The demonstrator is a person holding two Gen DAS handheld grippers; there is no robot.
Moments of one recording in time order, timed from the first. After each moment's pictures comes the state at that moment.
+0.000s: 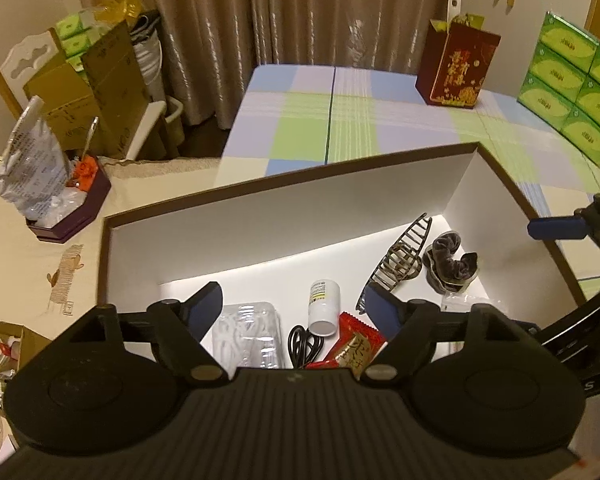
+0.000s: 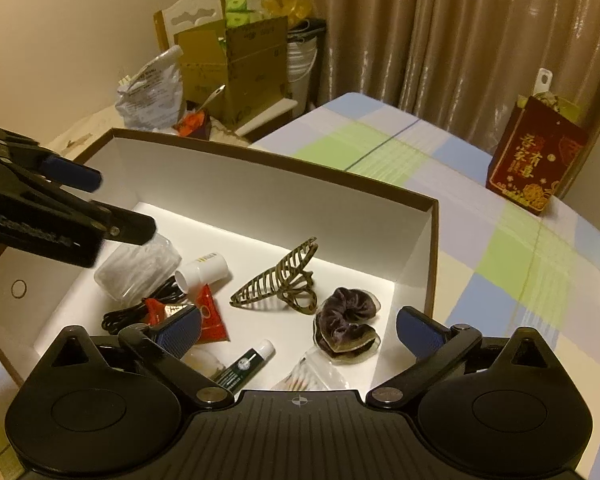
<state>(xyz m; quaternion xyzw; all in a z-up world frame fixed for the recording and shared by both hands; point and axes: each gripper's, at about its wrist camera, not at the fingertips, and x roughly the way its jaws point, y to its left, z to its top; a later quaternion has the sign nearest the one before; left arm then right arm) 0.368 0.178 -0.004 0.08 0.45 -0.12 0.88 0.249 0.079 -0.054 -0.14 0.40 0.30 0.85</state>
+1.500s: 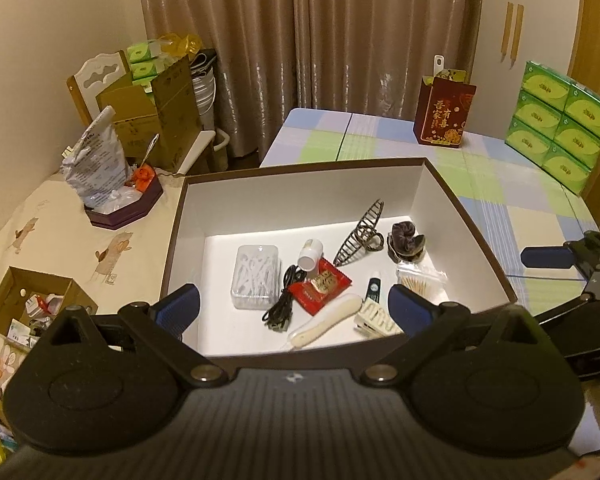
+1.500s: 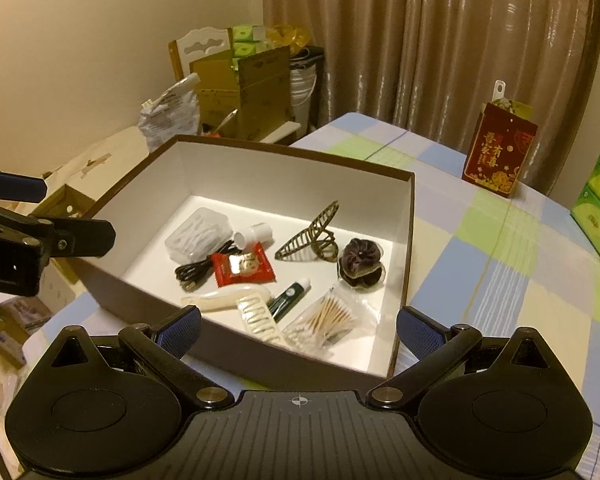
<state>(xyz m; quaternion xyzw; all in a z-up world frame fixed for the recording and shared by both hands) 0.197 0.177 0.065 0.05 0.38 -0.06 0.92 0.130 0.027 -0.010 -0.12 0.37 0.31 0.87</state>
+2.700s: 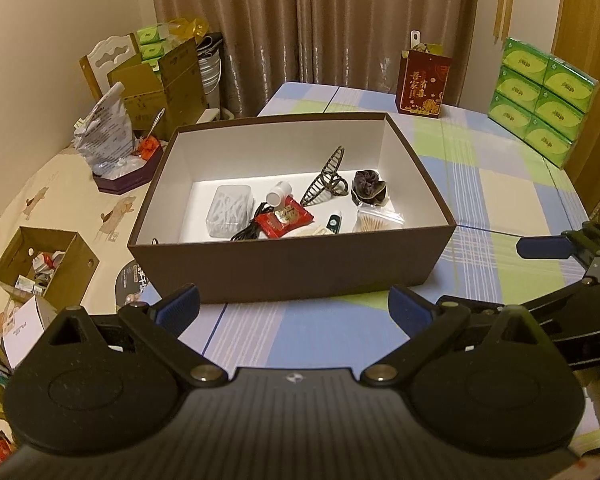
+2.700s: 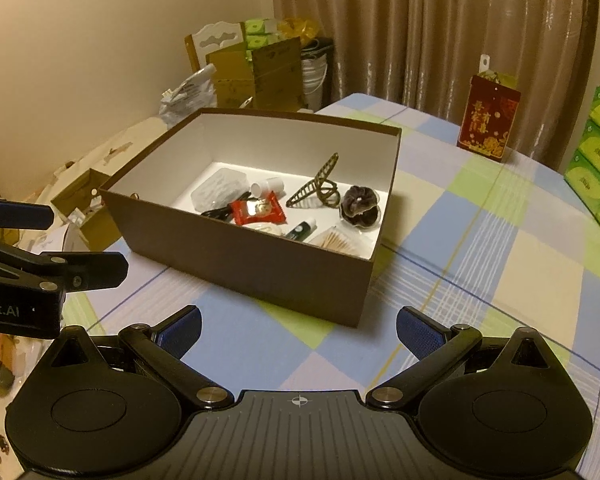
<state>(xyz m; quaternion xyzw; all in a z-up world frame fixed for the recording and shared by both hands) 0.103 0.133 0.055 0.04 0.40 -0.04 0.92 0.070 -0.035 -0.011 -0.10 0.39 0.33 0.85</state>
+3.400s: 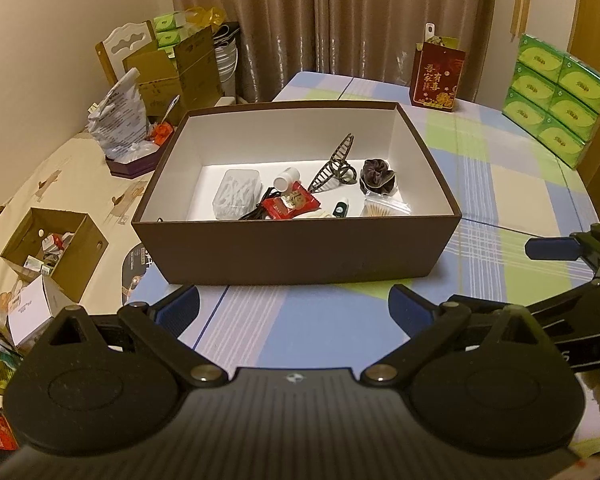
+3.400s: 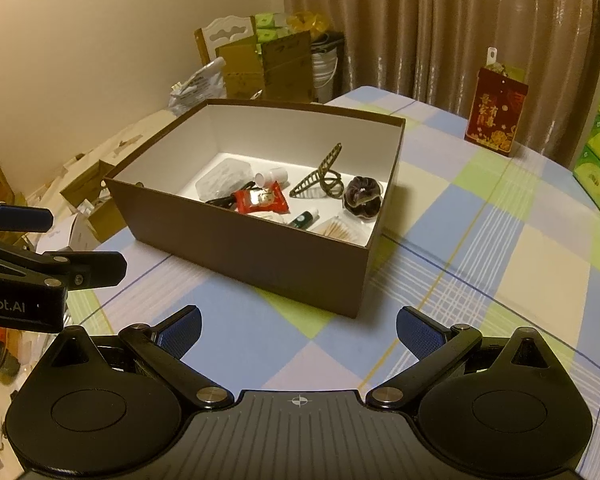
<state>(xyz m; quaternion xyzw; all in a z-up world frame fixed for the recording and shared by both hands) 0.096 0.125 0.049 0.04 0.41 -0.01 0.91 0.074 -0.047 -0.017 -0.11 0.39 0.35 0.84</state>
